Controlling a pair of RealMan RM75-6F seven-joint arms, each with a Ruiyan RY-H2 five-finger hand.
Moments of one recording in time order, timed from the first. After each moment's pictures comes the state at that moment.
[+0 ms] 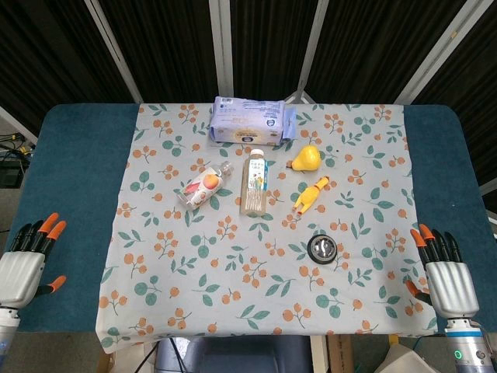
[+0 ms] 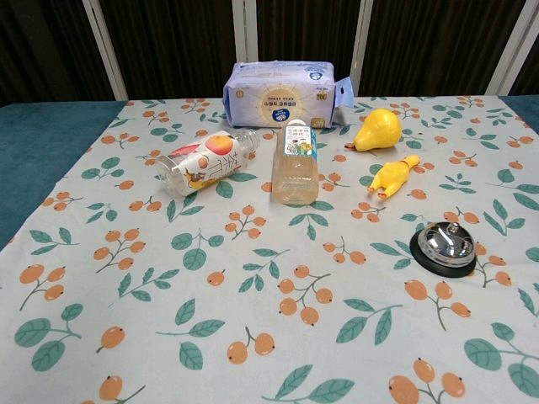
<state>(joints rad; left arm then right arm) -0.11 -1.12 0.00 -1.67 1.51 1.43 0.22 0.08 -1.15 0.04 -1.67 -1.49 1.45 -0.24</state>
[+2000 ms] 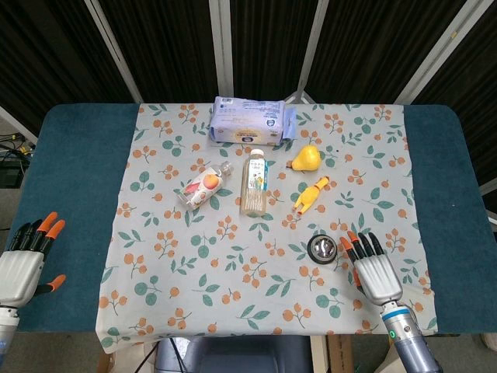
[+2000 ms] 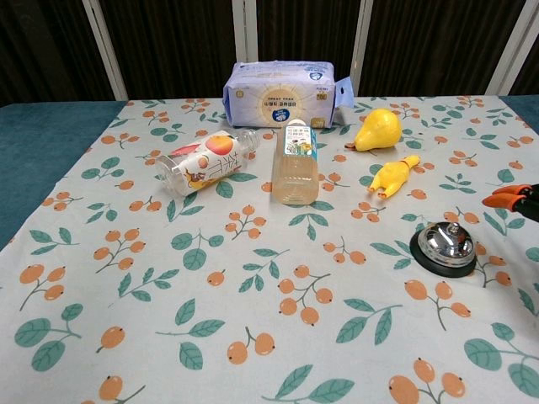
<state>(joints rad) -0.11 -1.12 0.00 -1.66 1.50 1.43 0.21 0.24 -1.37 0.04 -1.66 -1.41 1.19 -0.56</state>
